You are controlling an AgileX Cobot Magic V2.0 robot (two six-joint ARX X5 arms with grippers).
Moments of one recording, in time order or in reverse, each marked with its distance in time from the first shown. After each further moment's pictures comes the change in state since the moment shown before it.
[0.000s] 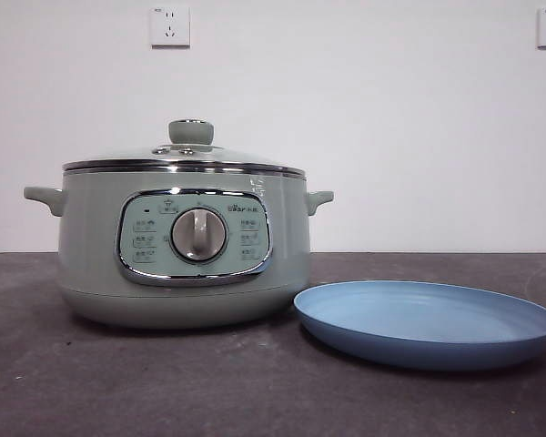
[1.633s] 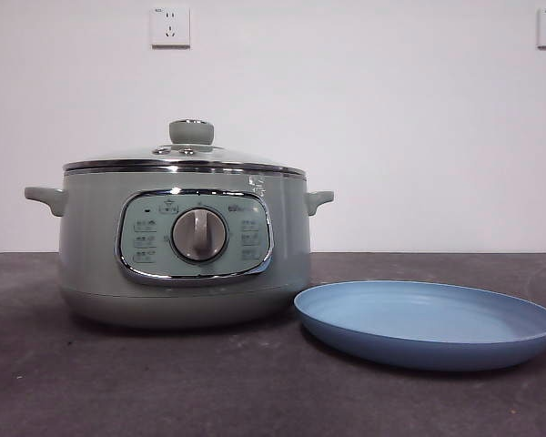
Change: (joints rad) left arm 0.000 0.585 0.809 -0.708 0.285 0.510; right arm 0.135 0.726 0.912 -0.769 -0.389 -0.656
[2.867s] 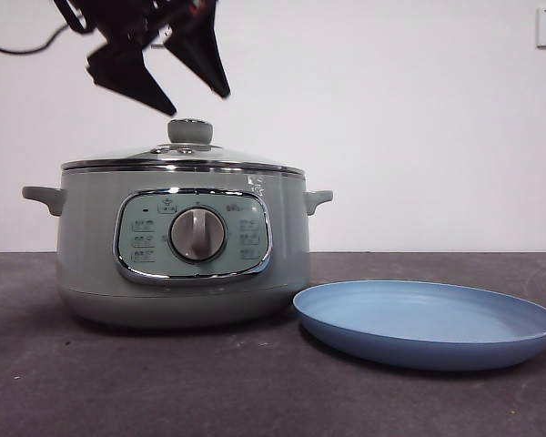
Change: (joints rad) left arm -0.384 0.990 0.482 0.462 -0.377 0.024; right arm 0.000 0.000 0.000 0.000 0.000 0.026
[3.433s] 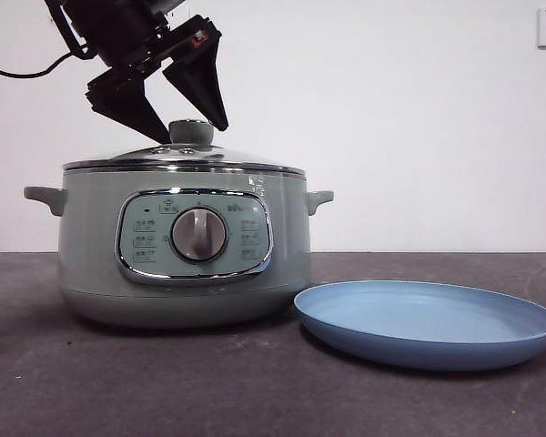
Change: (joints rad) left arm -0.013 0.039 0.001 -0.068 -0.016 0.002; right arm 0.000 0.003 0.000 0.000 0.000 0.000
